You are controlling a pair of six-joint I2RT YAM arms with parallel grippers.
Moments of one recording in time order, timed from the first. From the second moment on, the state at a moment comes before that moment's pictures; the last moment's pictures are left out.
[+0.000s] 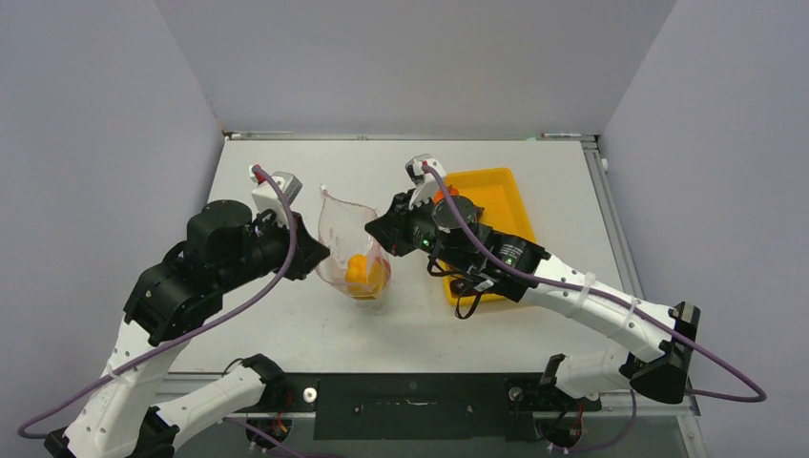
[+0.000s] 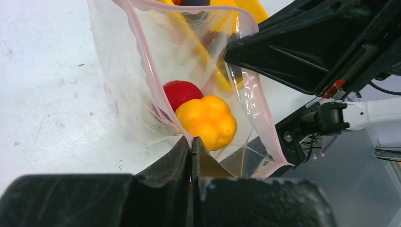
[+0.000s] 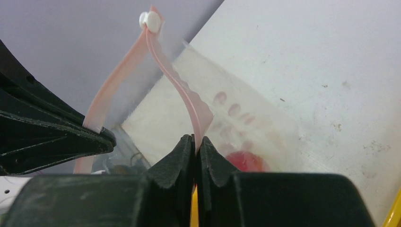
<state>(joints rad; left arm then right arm) -0.64 0.88 1.41 -1.03 0.07 -0.39 1.06 1.30 1.29 -0.21 0.14 0.54</state>
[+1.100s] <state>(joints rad) -0.58 0.97 1.19 -0.79 0.03 -0.49 0.92 1.35 1.22 -0.29 0.18 0.45</state>
